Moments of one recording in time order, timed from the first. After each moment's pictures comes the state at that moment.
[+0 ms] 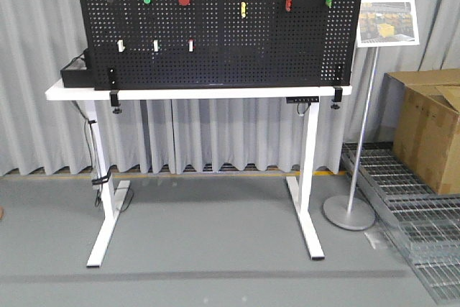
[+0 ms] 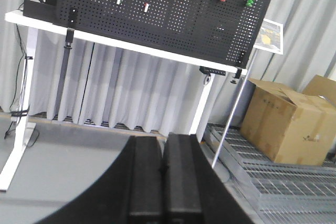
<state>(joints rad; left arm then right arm) -0.19 -0.01 0.03 -0.15 0.02 -0.15 0.09 -0.01 0.03 -0.17 0.21 0.21</state>
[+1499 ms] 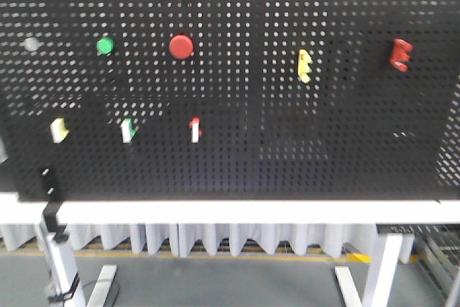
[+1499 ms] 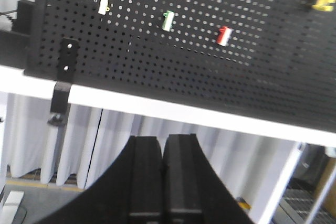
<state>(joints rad) -0.19 -0.01 0.03 -0.15 0.02 -0.15 0.09 -0.01 0.03 -0.17 0.21 0.21</state>
